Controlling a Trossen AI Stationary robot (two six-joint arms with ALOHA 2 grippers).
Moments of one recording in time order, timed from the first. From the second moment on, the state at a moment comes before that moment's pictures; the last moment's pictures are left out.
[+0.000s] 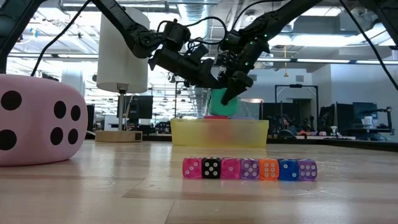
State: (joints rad) left arm 0.48 1.88 1.18 0.39 0.09 0.15; right arm -0.61 1.89 1.55 -0.62 -0.21 -0.86
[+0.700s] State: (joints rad) left arm 0.48 1.88 1.18 0.38 0.10 0.15; right arm -0.61 1.89 1.55 -0.63 -0.21 -0.85
